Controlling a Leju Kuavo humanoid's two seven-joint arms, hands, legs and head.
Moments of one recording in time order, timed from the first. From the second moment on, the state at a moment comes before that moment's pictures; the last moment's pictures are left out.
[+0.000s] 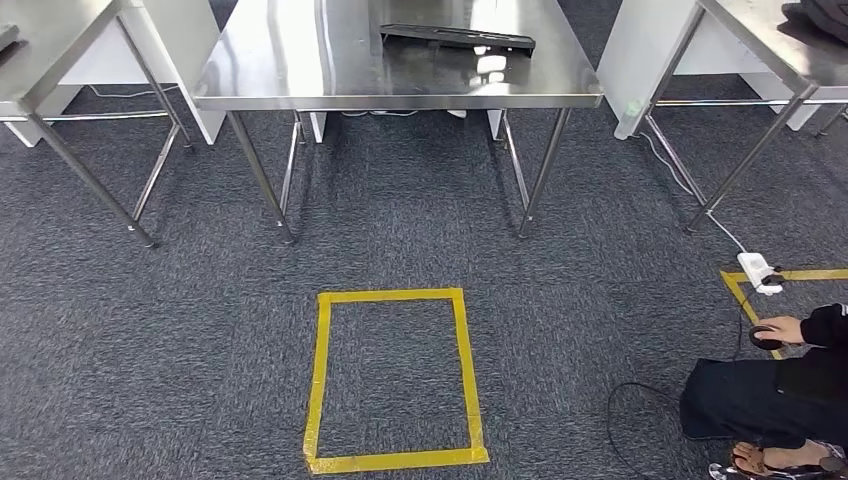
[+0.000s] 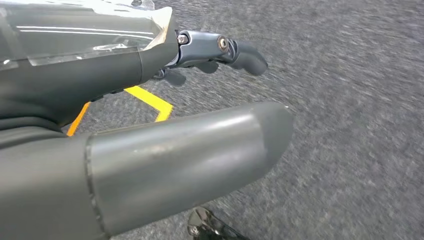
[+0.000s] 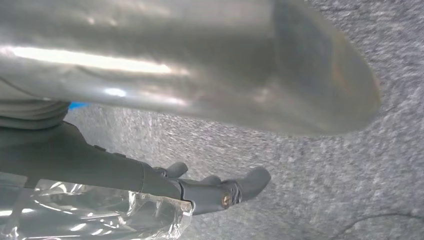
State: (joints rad) left arm -0.07 -0.12 1.02 -0.24 -0.62 0.26 -0.23; right arm -0.06 0.11 -0.55 -0.22 0.75 -0.61 -0.03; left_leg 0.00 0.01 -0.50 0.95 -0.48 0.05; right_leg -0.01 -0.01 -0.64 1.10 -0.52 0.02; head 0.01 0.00
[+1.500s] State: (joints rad) left arm -0.07 -0.13 1.01 -0.22 -0.62 0.28 -0.25; right arm -0.06 0.07 -0.57 -0.22 0.75 -0.65 -0.08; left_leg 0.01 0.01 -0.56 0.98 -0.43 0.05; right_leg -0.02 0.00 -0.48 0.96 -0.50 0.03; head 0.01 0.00
